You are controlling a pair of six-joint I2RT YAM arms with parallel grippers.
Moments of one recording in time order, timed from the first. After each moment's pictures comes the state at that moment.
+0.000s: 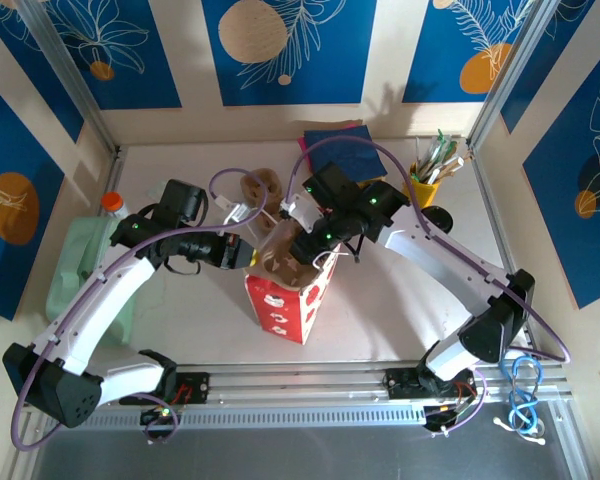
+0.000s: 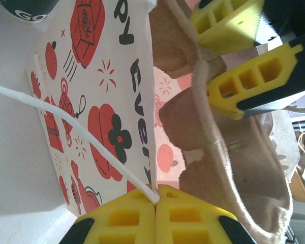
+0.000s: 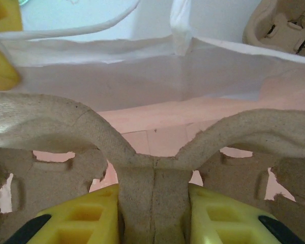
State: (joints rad) left arm -0.45 1.18 1.21 -0.98 0.74 -0.18; right arm 0.80 1.54 1.60 -1.12 -0.24 -0.09
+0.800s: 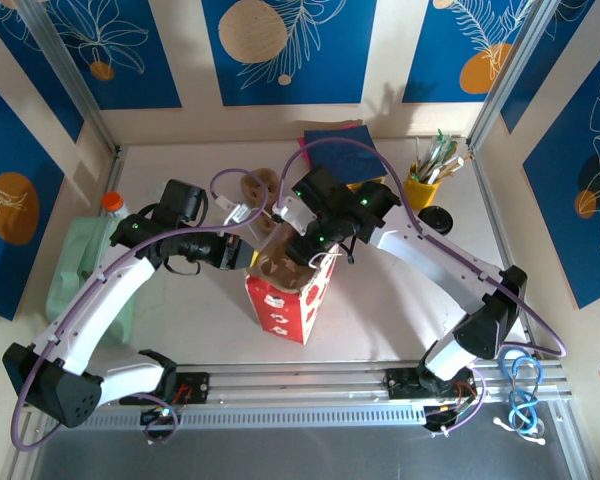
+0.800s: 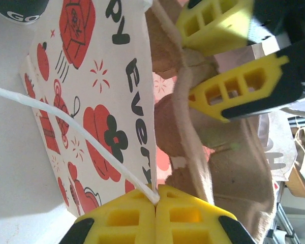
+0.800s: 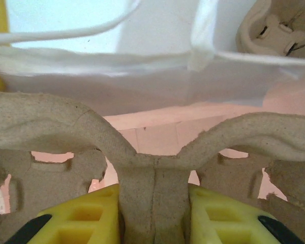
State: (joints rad) left arm -0.45 1.18 1.21 -0.99 0.76 -0.16; right arm 0.87 1.57 1.67 -1.16 -0.15 -0.11
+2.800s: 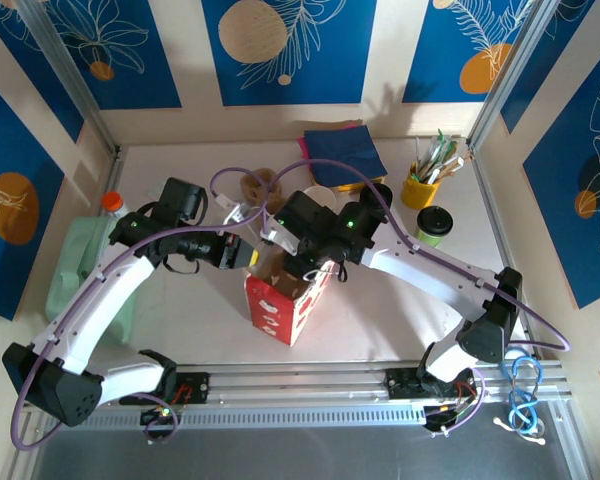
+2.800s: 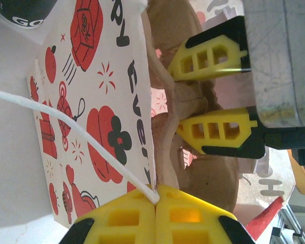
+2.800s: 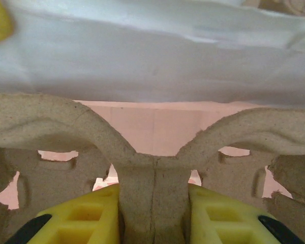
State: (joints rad) left arm -0.45 1.18 1.23 -1.01 0.74 -0.13; right arm 1.00 1.55 1.60 -1.14 0.06 -0.13
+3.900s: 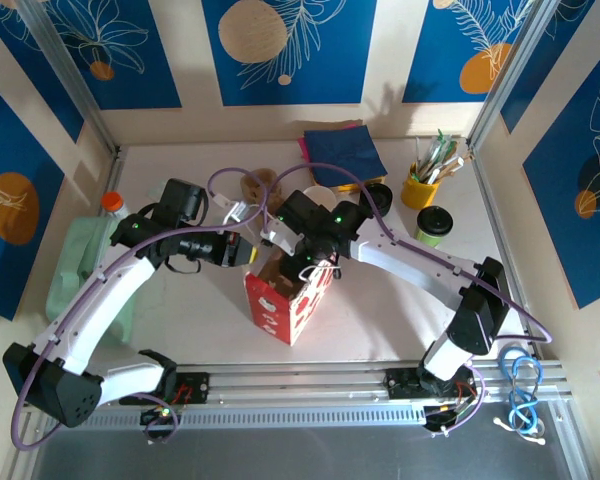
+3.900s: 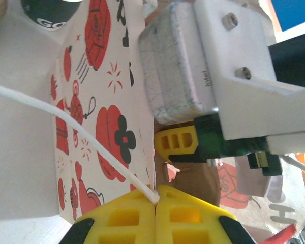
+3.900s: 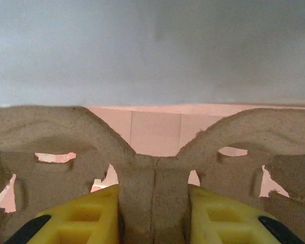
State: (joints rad) left arm -0.45 1.18 1.21 -0.97 0.67 -0.19; right arm 0.92 1.61 1.50 -1.04 -0.09 -0.13
